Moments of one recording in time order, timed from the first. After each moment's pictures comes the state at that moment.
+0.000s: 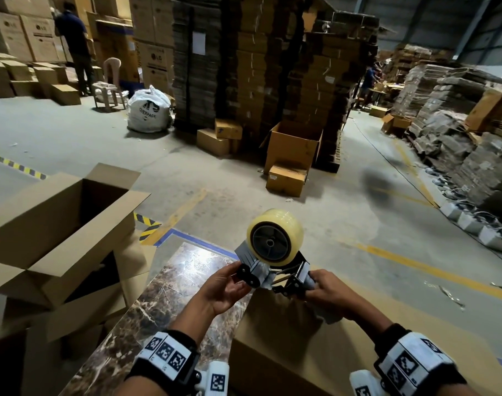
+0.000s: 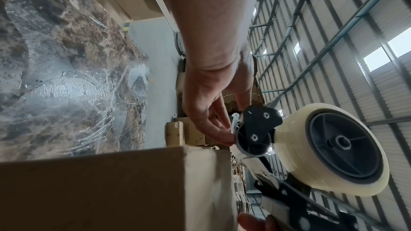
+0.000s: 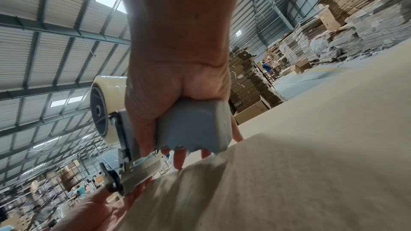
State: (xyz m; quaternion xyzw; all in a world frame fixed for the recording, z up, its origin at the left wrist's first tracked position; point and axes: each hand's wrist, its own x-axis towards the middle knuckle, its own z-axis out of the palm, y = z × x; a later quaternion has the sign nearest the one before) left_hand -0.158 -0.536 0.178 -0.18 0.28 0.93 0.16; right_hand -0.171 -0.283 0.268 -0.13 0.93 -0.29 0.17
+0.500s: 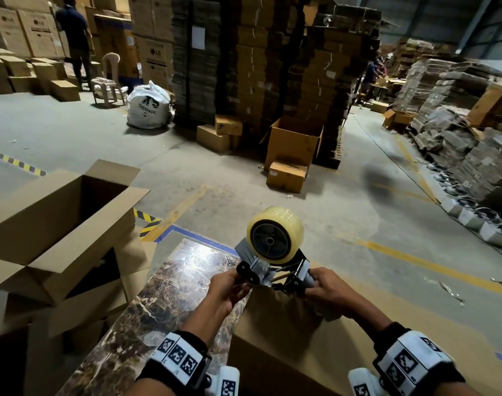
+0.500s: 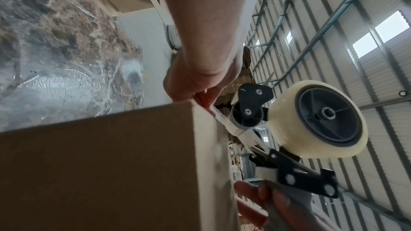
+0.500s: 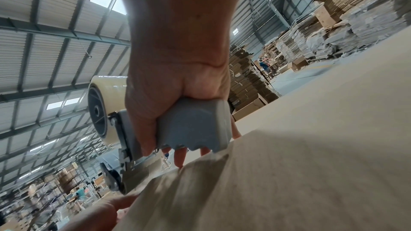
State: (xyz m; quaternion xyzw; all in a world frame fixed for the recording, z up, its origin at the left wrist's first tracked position) left_hand -0.158 -0.512 0.171 -0.30 0.43 0.85 0.06; right_hand -0.169 -0.282 0.266 -0.12 0.93 -0.29 0.17
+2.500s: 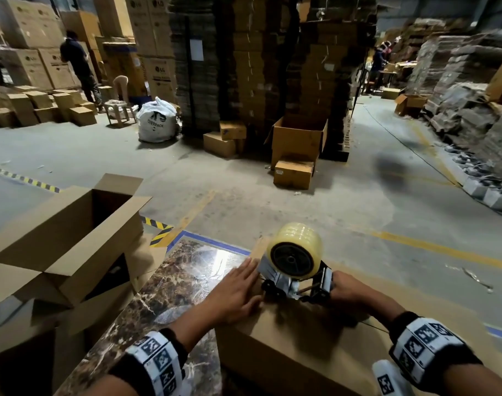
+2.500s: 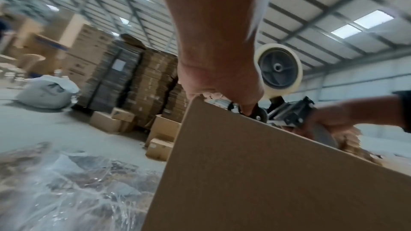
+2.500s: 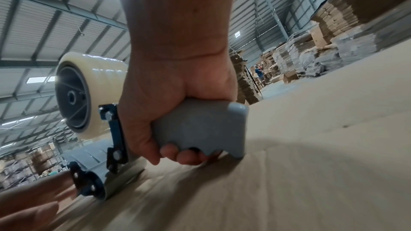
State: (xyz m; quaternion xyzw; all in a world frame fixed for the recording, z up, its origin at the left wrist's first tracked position) left_hand -0.102 -0.459 0.207 0.18 0.97 0.15 0.06; right_hand -0.167 -0.176 0.243 -0.15 0.94 -0.20 0.22
